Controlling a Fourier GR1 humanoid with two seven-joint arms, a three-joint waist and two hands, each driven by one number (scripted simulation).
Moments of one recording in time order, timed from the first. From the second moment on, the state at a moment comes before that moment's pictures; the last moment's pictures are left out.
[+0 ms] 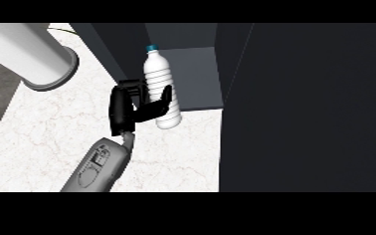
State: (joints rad) left arm -0.37 0.11 -0.33 -1.24 0.10 0.70 -0.10; right arm 0.49 -0.11 0.40 -2.07 -0.24 0.11 -0.21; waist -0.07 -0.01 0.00
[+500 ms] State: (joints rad) left arm -0.40 0.17 -0.40 -1.19 -0.04 0.83 -0.10; right arm 0.47 -0.12 0.39 -2.05 -0.25 0.12 -0.21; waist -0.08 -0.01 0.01
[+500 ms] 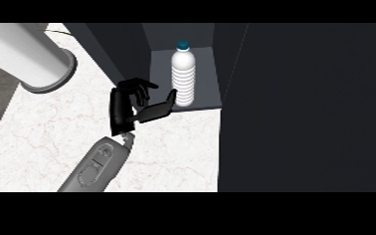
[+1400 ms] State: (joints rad) left arm -0.40 0.21 -0.47 -1.21 -0.09 0.88 -0.07; right arm 0.46 -0.12 0.40 -2.05 -0.25 0.13 -0.21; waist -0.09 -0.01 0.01
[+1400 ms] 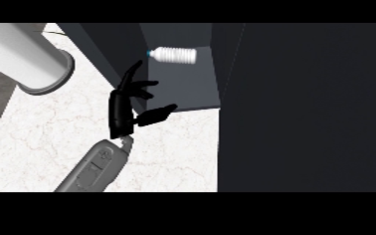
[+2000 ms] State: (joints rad) left arm -0.37 0.18 -0.42 -1.25 0.13 0.67 -0.22; right arm 0.48 -0.13 0.39 -2.08 -0.23 0.11 -0.22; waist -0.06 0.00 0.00
